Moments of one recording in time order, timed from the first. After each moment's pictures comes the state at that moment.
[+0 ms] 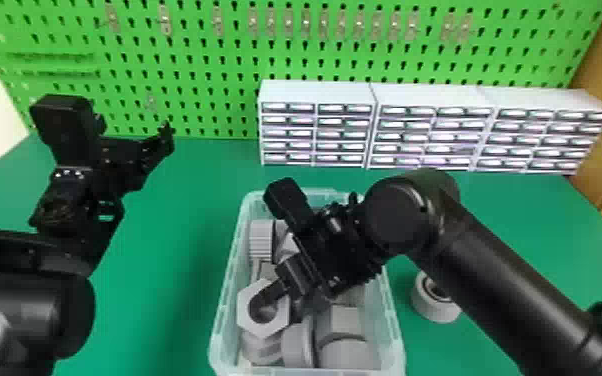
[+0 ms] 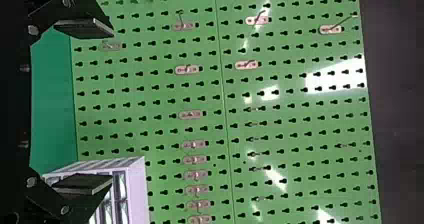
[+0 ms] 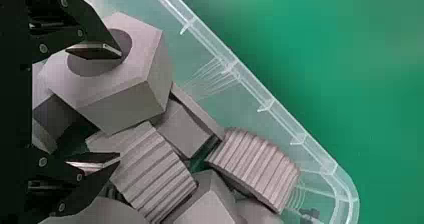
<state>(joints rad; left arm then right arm) -0.10 0.21 -0.01 -1.90 0.12 0.32 0.03 -0.69 -0.18 0.73 -1.48 -1.03 1.37 -0.34</state>
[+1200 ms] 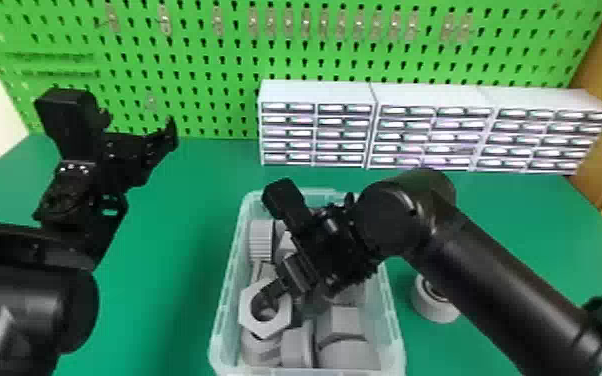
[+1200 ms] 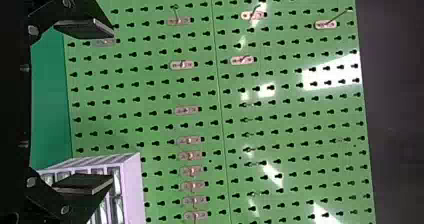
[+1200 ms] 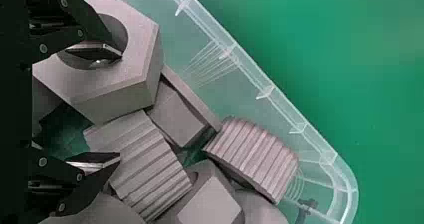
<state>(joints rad) -0.12 0.21 -0.03 -1.89 0.12 0.32 0.03 -0.71 -0.17 0.76 -1.46 -0.99 1.34 -0.33</state>
